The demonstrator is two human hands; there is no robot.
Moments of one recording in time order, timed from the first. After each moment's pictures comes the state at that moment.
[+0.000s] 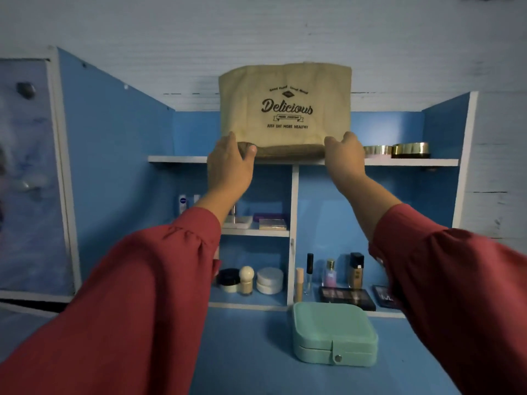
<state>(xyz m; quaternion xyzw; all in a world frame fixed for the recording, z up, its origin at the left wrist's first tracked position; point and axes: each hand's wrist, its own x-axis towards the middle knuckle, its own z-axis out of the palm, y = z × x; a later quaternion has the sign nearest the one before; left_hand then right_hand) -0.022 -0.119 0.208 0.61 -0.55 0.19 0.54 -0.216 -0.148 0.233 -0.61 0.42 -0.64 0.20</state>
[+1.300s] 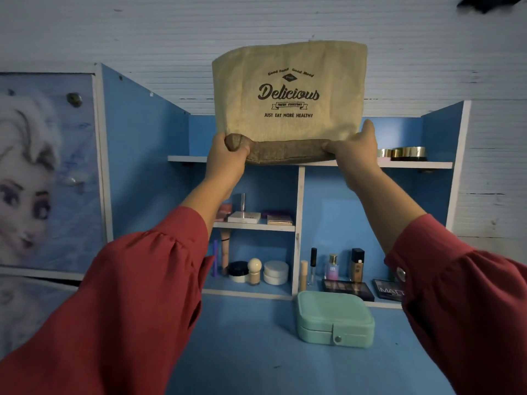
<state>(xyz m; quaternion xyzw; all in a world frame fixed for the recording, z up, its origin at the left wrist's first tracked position) -0.021 -0.051 0.220 0.49 -0.51 -0.08 0.70 -0.229 -0.091 0.242 -0.59 0.35 -0.68 0.27</state>
